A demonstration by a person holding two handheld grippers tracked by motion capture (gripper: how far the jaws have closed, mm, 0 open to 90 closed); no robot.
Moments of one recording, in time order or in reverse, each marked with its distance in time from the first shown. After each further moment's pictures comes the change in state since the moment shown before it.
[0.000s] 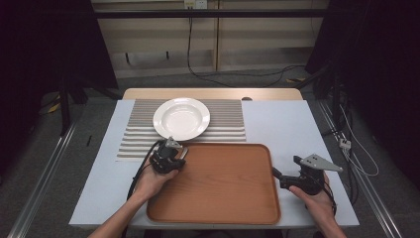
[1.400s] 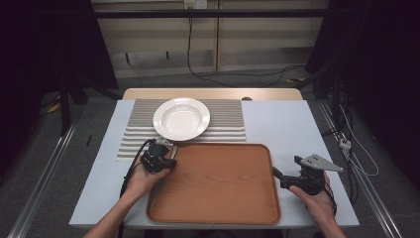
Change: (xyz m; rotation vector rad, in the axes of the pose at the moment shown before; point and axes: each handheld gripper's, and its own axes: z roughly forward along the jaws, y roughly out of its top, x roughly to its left) left arm 0.017 -0.010 -0.012 0.033 0.010 -0.053; right arm -0.001 0.000 -0.001 0.001 -0.013 0.004
